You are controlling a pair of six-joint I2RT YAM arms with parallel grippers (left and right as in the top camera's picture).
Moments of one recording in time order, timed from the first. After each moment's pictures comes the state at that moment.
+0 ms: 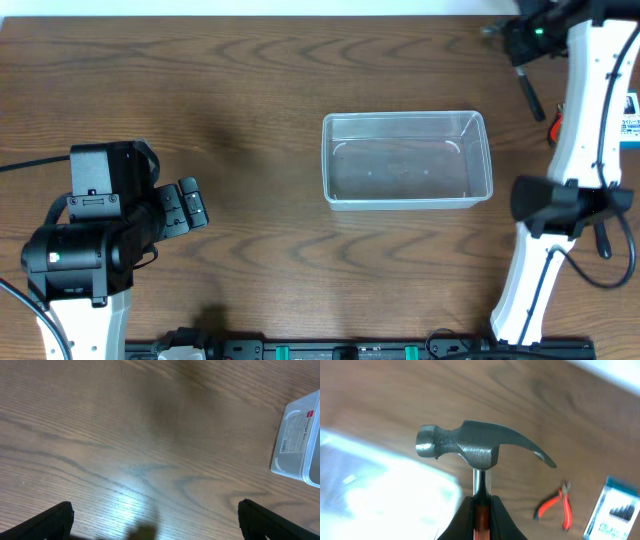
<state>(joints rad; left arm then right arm) 0.04 1.03 1.31 -1.36 -0.04 -0.24 -0.04 2.31 2.84 -1.67 -0.14 -0.47</state>
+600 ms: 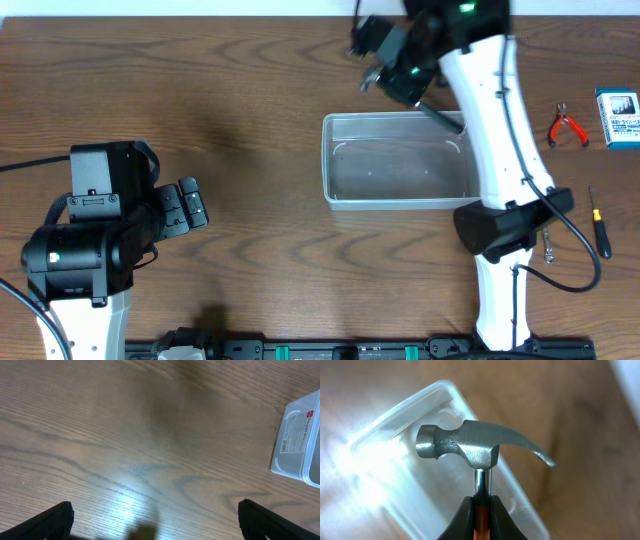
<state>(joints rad) 0.04 1.03 1.31 -1.36 -0.04 -0.24 0.38 2.24 2.63 -1.69 -0.10 -0.62</state>
